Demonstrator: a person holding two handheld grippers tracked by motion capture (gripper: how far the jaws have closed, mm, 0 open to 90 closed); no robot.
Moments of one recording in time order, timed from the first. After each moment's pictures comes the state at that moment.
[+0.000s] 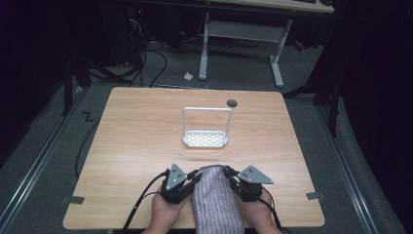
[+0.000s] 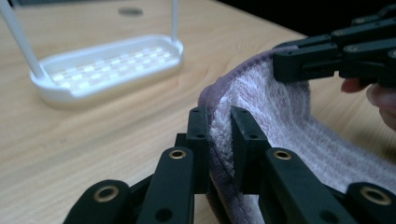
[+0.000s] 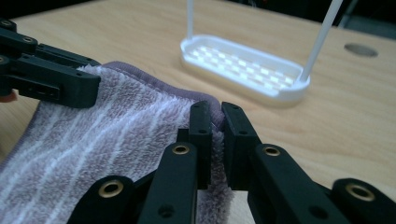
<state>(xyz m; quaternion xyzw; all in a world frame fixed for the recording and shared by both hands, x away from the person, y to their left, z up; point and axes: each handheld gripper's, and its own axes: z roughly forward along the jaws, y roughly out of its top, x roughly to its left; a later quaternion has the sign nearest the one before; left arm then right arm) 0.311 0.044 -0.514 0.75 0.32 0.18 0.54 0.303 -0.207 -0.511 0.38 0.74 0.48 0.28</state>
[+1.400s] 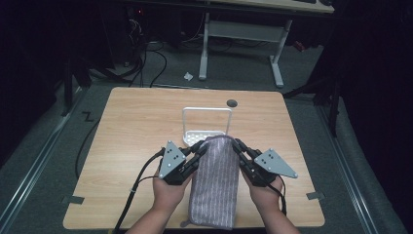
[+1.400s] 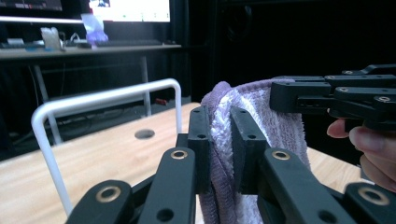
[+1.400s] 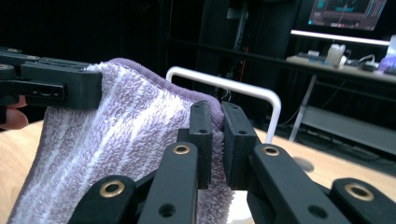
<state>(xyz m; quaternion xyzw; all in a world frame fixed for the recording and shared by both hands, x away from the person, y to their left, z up) 0.320 0.038 -0.410 0.68 0.26 0.26 0.63 0.304 -0.215 -0.416 0.33 0.65 0.57 0.38</state>
